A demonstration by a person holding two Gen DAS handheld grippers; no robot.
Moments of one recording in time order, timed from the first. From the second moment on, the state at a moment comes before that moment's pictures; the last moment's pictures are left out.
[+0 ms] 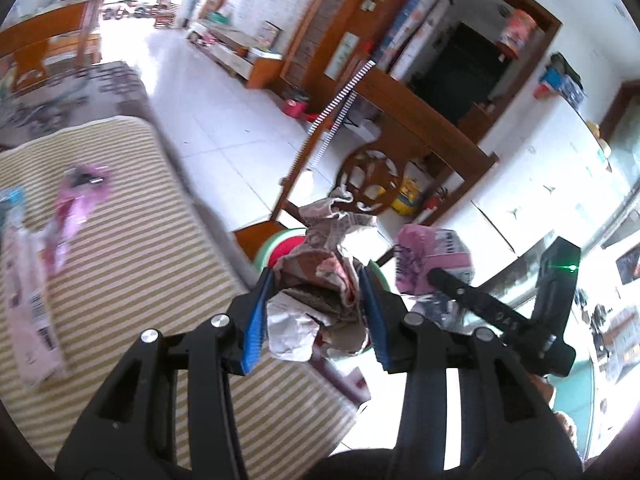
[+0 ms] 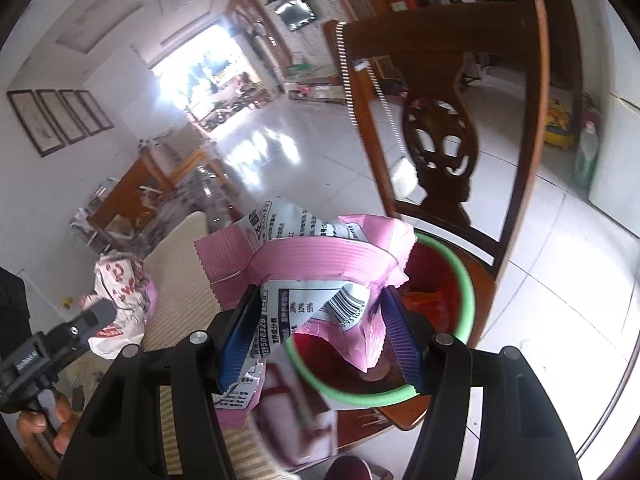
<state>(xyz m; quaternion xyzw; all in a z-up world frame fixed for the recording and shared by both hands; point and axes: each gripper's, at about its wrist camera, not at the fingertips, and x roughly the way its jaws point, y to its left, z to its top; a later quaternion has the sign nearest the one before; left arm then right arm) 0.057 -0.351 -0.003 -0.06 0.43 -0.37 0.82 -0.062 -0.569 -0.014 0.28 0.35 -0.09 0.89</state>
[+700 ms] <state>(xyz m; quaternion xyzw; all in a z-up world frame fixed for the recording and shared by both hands) 0.043 -0.302 -0.017 -0.04 0.40 -0.30 0.86 -0.046 -0.554 -0.016 0.27 0.35 -0.08 0.89</state>
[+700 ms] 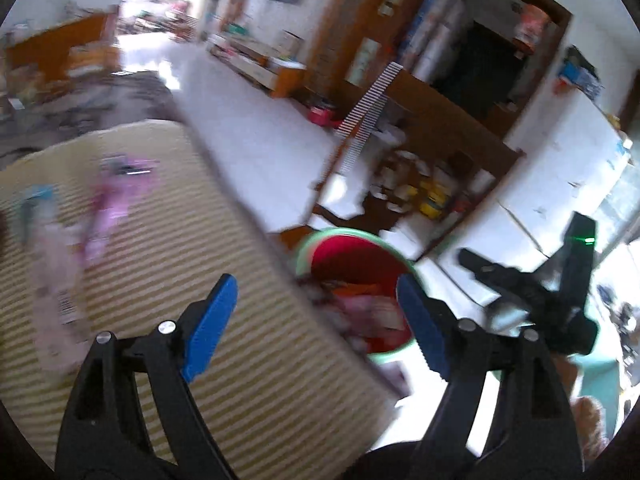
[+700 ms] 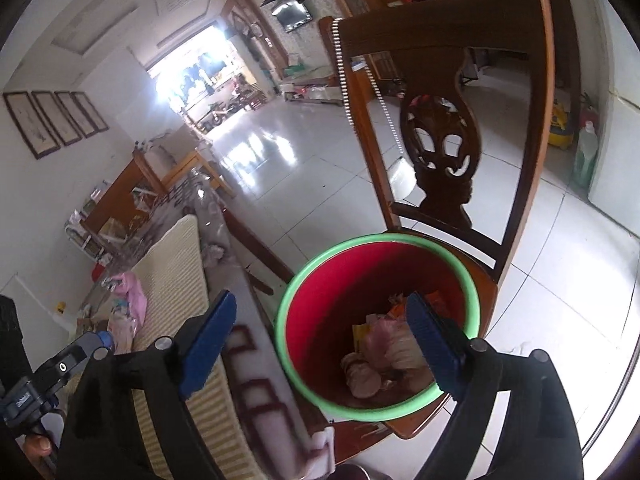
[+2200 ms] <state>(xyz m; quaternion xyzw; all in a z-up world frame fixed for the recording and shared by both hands) 0.027 0.042 -0.091 -0.23 0.45 -0.04 0.86 0.162 -0.114 0.025 0.07 0.42 0.21 0.88</state>
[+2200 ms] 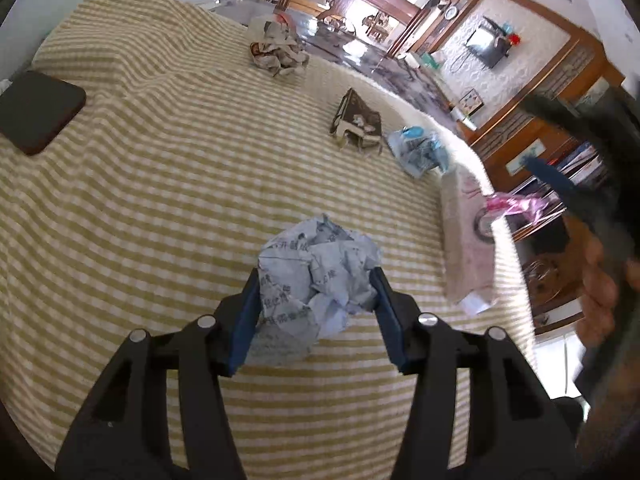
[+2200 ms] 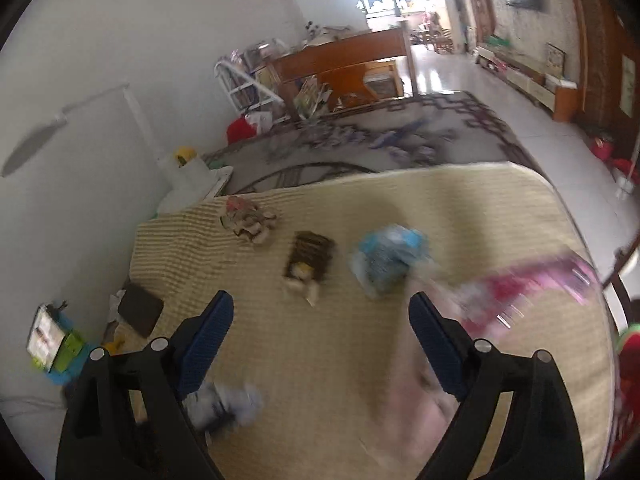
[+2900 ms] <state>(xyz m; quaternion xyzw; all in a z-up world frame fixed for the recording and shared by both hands) 0.022 0.087 -0.100 -0.36 0.45 -0.02 0.82 0.295 0.111 -0.068 -0.17 0.49 0.24 0.82</state>
